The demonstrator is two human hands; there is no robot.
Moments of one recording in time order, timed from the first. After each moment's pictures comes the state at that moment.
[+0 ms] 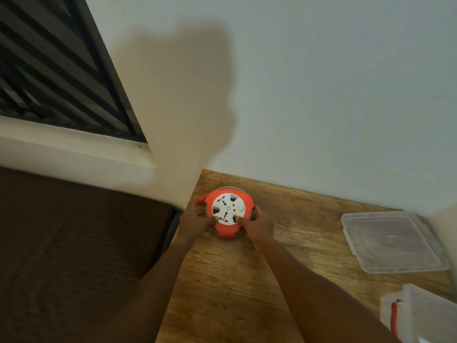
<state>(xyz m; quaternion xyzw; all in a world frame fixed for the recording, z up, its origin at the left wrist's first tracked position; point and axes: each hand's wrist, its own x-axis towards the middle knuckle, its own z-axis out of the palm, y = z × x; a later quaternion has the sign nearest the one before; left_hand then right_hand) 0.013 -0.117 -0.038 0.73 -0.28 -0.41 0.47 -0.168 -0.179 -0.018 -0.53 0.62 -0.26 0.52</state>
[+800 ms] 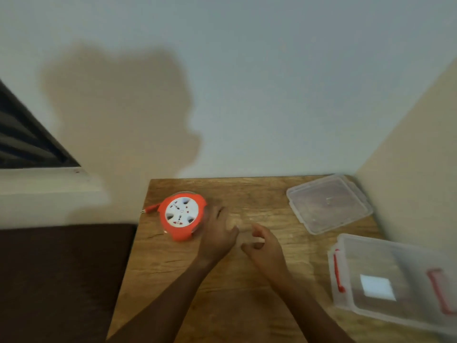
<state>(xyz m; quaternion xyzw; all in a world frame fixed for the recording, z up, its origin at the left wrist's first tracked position) -0.152 -0.129 -0.013 0.67 -0.64 -0.25 0.29 -0.308 -0.096 0.013 -0.53 0.64 -0.31 0.46</state>
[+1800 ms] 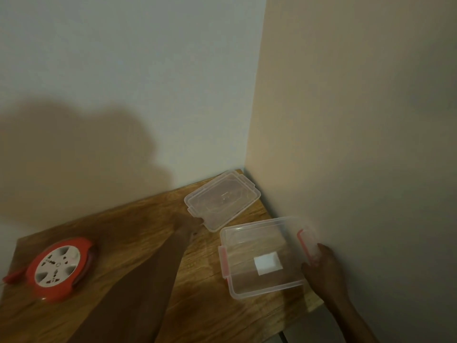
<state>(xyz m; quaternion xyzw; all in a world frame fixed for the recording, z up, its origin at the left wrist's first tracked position) -0.374 -0.226 -0.008 0.71 -0.33 -0.57 0.25 -0.652 -0.001 0.026 -0.33 0.87 -0.27 0.26</state>
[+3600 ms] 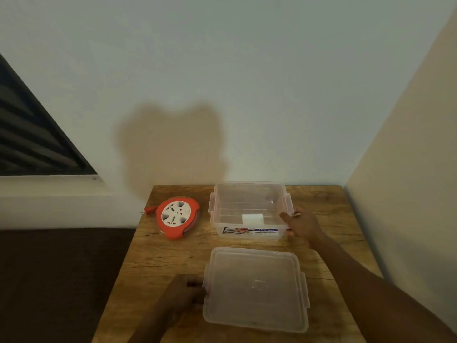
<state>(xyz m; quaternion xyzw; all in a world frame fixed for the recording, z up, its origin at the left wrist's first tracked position) -0.149 0.004 0.026 0.72 -0.26 -0.61 0.22 -0.456 -0.194 0.017 -0.49 0.66 -0.31 0.49</state>
